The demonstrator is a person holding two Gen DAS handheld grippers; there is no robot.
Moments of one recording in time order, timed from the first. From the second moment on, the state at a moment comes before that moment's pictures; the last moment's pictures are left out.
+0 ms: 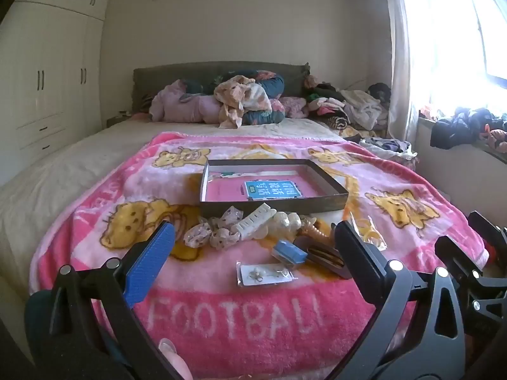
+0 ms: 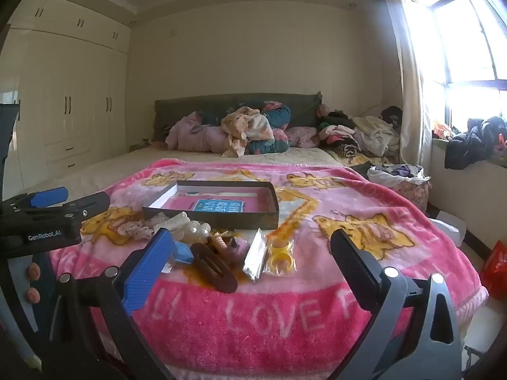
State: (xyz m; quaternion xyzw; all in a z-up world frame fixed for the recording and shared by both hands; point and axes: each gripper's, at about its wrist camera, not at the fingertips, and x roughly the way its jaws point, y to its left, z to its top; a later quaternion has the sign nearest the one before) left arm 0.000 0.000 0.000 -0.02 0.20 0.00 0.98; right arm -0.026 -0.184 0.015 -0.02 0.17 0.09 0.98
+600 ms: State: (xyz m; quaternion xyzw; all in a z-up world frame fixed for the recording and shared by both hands) left arm -0.001 -0.004 0.004 -0.01 0.19 0.00 0.98; right arm -0.027 -0.185 0.016 -0.02 0.17 0.09 0.98
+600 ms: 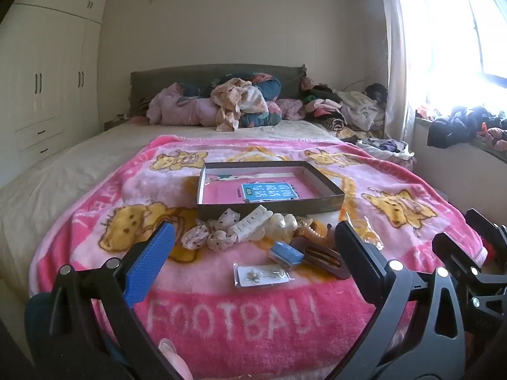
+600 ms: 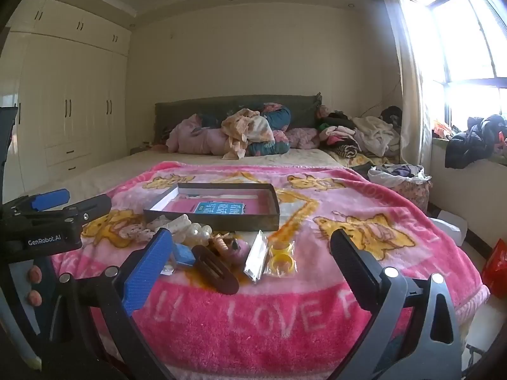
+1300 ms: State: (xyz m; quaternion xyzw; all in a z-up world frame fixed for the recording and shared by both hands) left arm -0.003 -0.005 0.003 -0.01 0.19 0.00 0.98; right arm -0.028 -0.186 0.020 -0.01 0.16 0.09 0.98
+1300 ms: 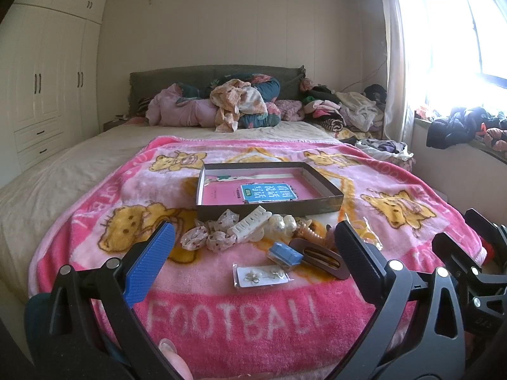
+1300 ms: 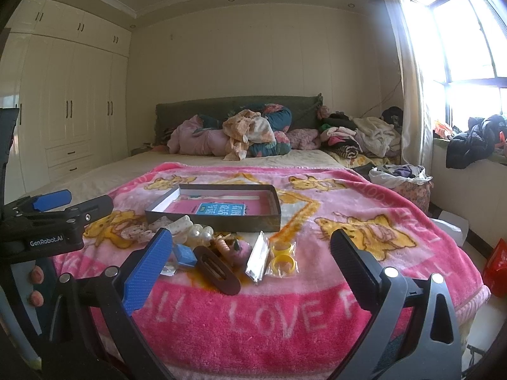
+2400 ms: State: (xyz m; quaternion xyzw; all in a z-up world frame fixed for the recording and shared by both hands) left arm -0.004 -0.006 0.003 -0.01 0.19 0.00 0.98; right arm -0.027 -0.180 0.026 -0.02 0.16 0.09 0.98
